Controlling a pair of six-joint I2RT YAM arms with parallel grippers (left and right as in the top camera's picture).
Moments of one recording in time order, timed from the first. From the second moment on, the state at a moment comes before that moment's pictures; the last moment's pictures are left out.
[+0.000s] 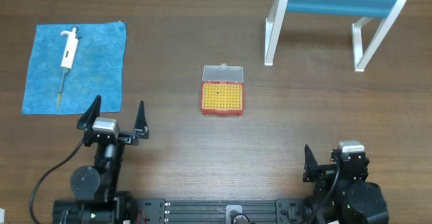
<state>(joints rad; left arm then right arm) 0.04 0.02 0.04 0.09 0.16 0.01 0.30 0.01 0.60 -1.07 0.18 0.11</state>
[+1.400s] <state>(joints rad) 0.04 0.01 0.01 -0.06 0.16 0.01 0.25 0.01 0.57 -0.88 0.19 0.07</state>
